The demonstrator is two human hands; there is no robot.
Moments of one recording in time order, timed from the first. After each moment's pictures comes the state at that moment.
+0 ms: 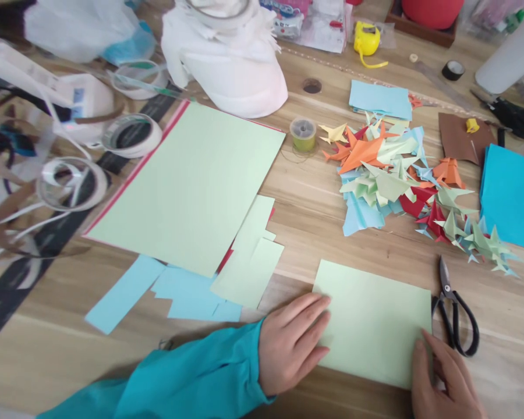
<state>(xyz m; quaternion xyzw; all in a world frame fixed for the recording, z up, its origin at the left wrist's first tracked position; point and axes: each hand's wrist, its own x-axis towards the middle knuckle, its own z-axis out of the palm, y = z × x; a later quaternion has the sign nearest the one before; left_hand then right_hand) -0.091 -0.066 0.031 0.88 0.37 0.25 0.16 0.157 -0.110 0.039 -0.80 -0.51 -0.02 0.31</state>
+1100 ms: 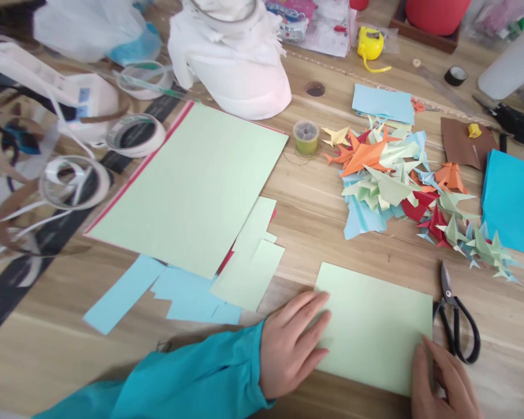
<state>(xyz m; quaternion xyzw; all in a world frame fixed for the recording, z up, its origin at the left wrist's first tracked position) -0.090 -0.068 0.028 0.86 0.41 0.24 0.18 0.157 -0.111 0.037 -0.80 -0.51 -0.01 0.32</state>
